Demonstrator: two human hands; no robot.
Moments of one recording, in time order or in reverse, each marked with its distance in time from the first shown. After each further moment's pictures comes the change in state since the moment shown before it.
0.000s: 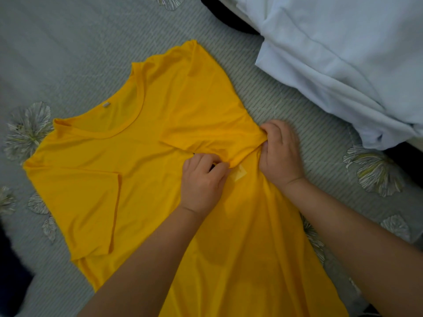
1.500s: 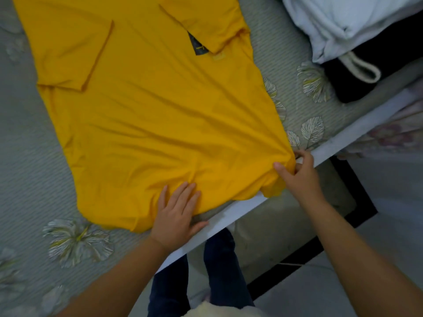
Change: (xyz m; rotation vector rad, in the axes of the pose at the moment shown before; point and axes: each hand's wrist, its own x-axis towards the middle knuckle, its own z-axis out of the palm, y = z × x) left_hand -0.308 0.166 0.015 0.168 -0.248 -0.142; right_hand -0.245 0.067 -0.139 0.272 -0.427 0.673
